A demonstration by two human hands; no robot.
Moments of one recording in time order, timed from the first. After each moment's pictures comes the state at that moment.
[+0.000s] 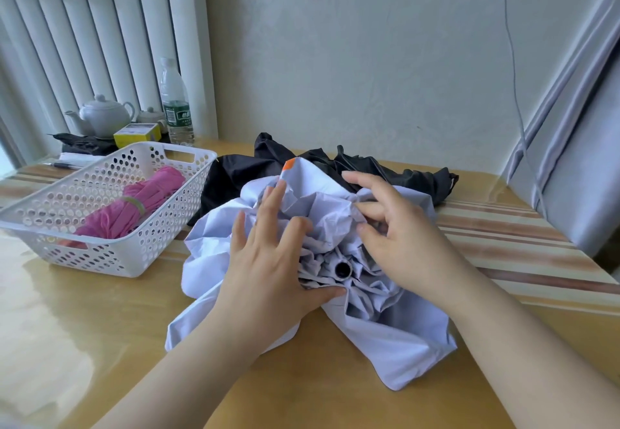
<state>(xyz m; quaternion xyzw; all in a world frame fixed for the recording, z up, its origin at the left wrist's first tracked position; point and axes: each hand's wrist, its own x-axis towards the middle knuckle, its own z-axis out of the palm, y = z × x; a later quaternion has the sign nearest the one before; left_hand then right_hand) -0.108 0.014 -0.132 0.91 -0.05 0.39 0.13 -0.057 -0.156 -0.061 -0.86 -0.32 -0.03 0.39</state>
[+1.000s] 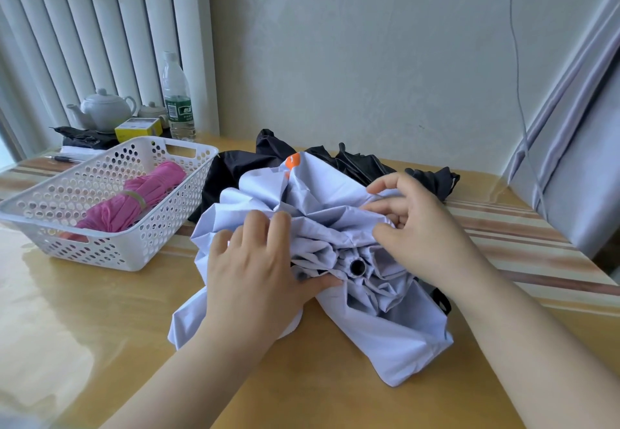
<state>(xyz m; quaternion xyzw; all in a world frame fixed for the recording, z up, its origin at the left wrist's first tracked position) -0.122 0.012 -0.129 0.89 0.04 0.45 0.06 -0.055 -0.162 -0.055 -0.87 -0.24 -0.04 0.43</state>
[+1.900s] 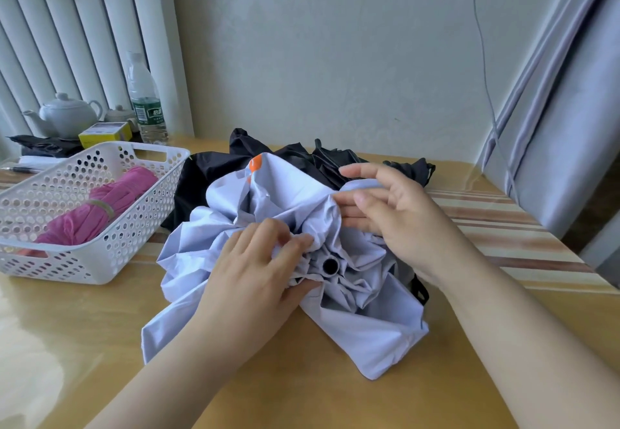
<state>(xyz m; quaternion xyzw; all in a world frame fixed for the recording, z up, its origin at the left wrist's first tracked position) -0.114 0.008 -0.135 0.88 -0.15 0.43 0.09 -0.055 -0.172 -0.051 -0.75 -0.26 0.05 0.61</state>
